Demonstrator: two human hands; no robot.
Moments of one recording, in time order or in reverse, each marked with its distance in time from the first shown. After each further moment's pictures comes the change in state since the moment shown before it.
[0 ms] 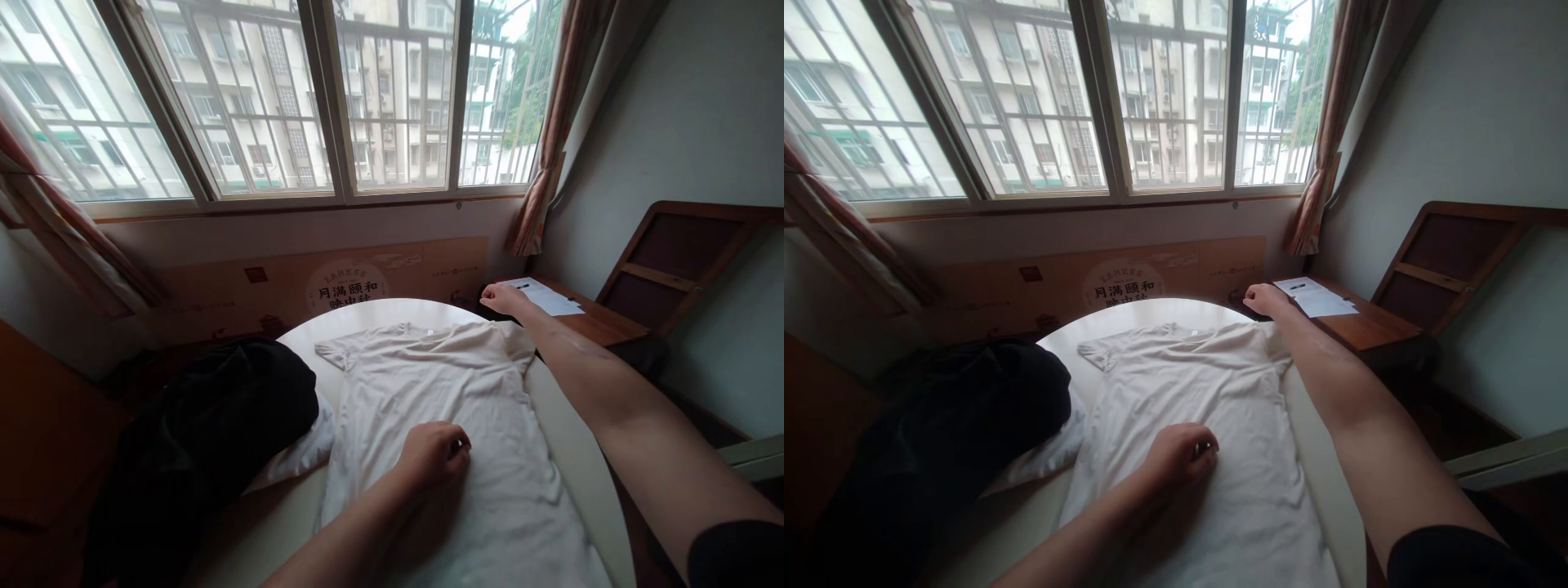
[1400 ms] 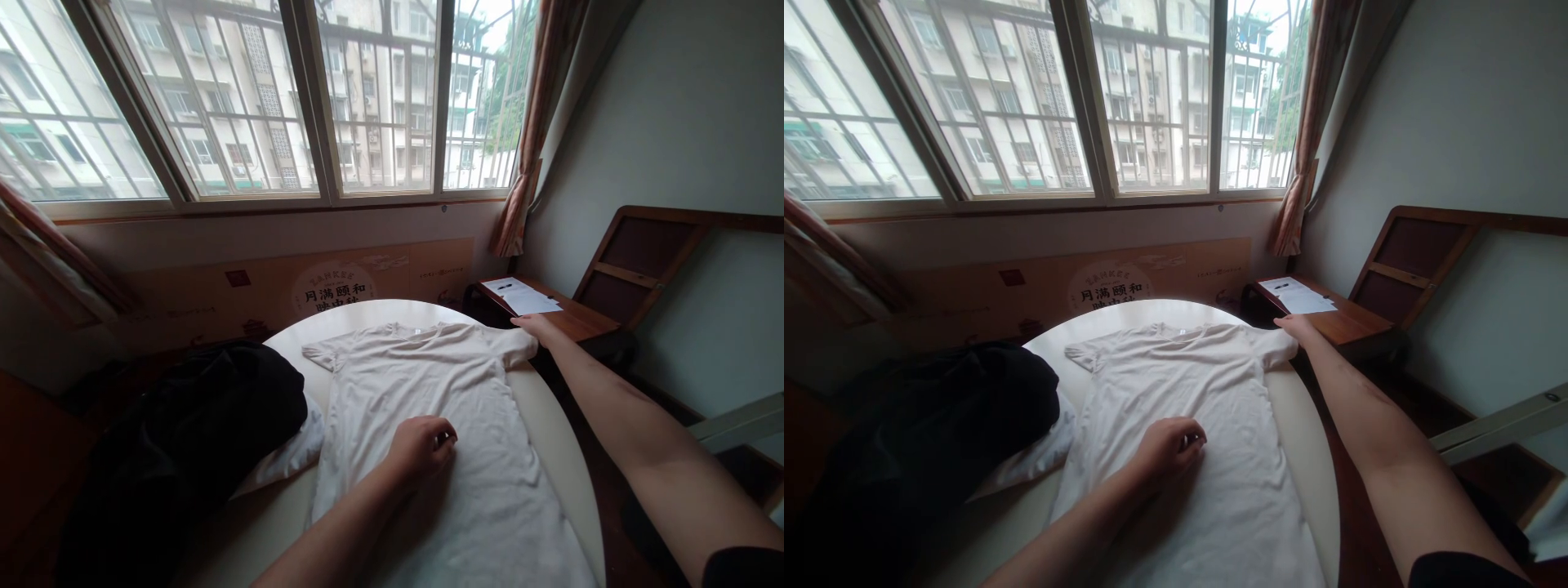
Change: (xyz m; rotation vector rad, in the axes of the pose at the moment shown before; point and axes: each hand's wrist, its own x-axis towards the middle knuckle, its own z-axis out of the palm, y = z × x) left_hand 0.002 0.001 -0.004 -0.021 -0.013 -0.012; right_hand -0.058 0.125 0.020 0.641 0.060 0.537
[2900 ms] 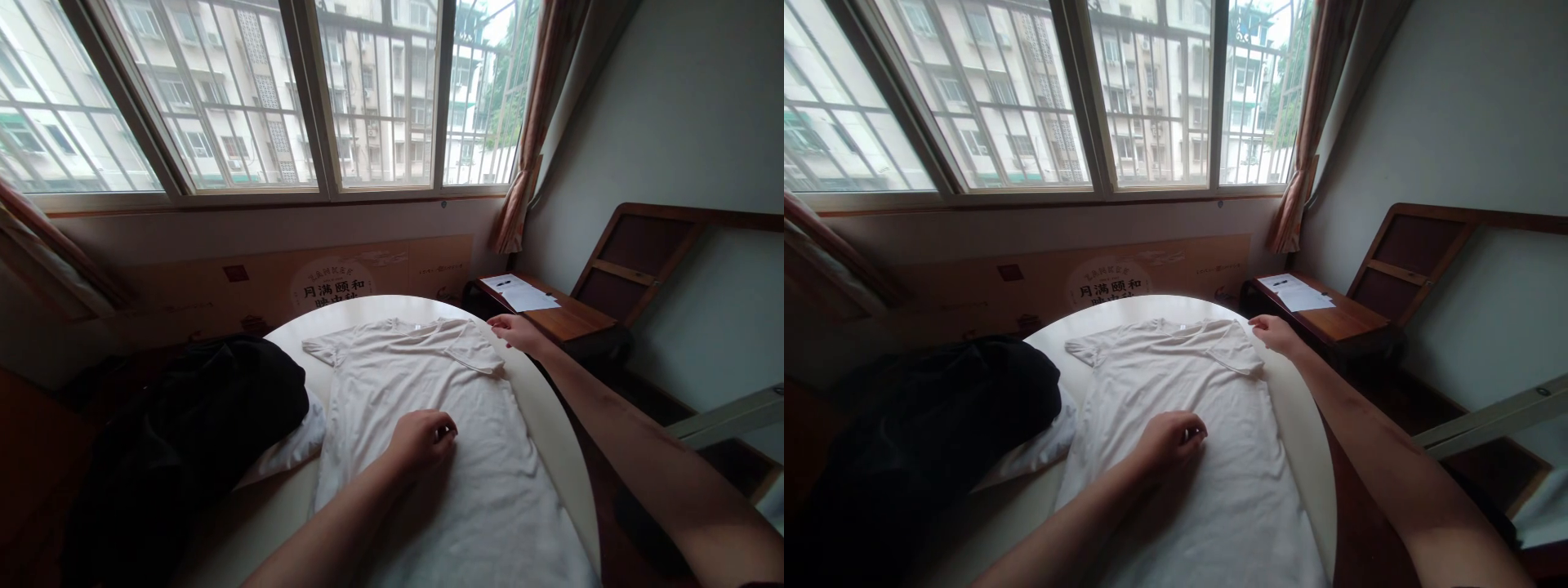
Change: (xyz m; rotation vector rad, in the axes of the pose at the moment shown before) left_hand -0.001 -0.002 0.002 -0.007 0.004 0.029; right_hand -0.083 -0.011 0.029 -0.168 -0.199 -0.539
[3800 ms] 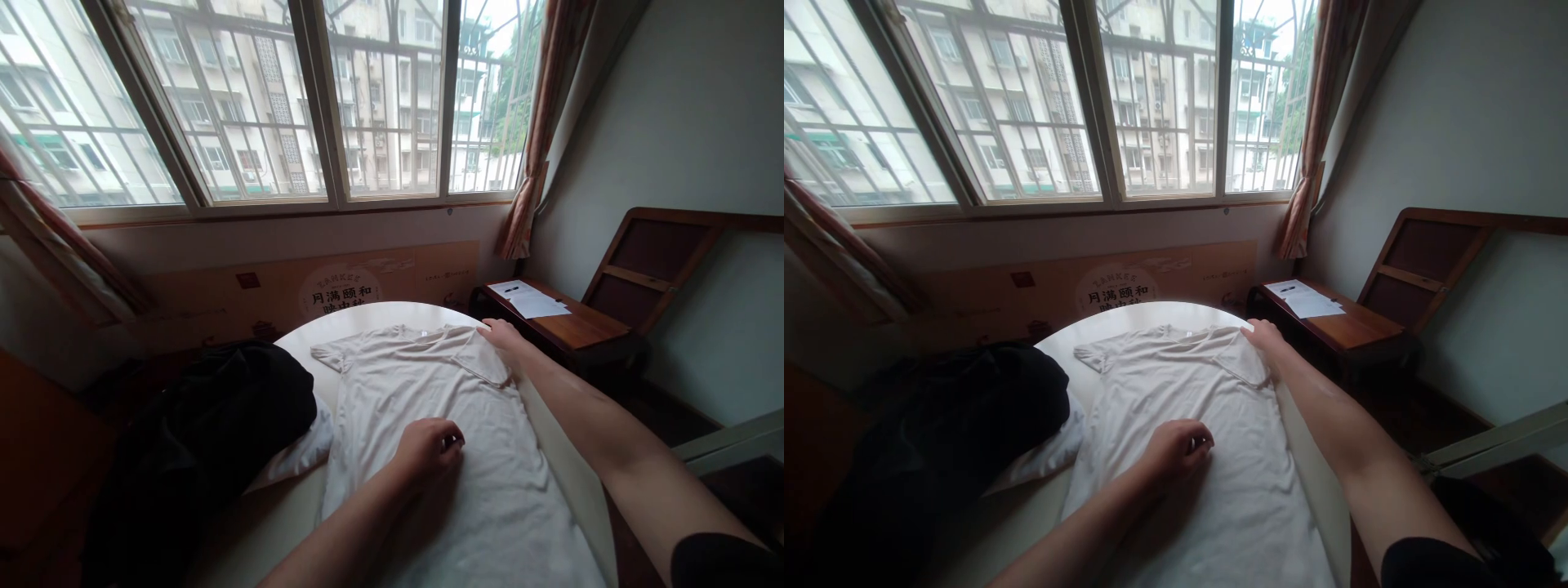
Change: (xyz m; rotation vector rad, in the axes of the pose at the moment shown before) left_hand 0.000 -0.002 0.001 0.009 0.009 0.004; right_hand 0.056 -0.003 0.043 -0.487 -0.001 0.169
